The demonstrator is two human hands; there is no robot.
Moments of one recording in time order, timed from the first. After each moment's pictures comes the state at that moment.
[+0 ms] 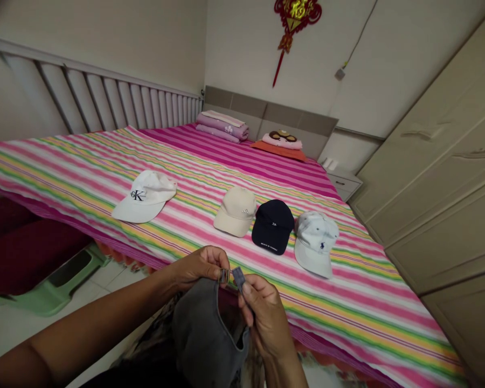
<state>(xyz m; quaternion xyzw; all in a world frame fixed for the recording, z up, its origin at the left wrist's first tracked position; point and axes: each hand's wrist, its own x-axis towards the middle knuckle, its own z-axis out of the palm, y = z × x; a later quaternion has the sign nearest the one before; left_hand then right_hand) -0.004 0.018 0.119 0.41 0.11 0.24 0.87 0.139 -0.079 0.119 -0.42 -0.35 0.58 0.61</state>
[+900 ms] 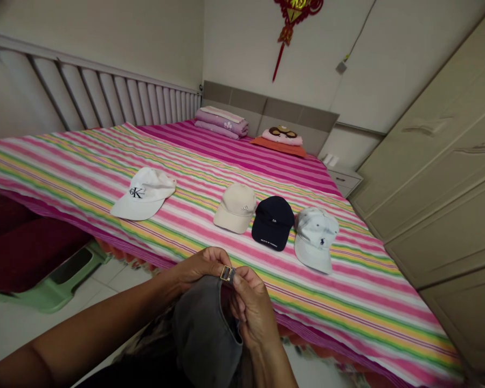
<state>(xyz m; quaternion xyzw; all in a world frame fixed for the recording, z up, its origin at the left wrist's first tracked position) 0.002 0.015 0.110 0.37 0.17 0.27 0.87 0.122 -0.071 0.108 -0.38 -0.28 0.63 0.61</state>
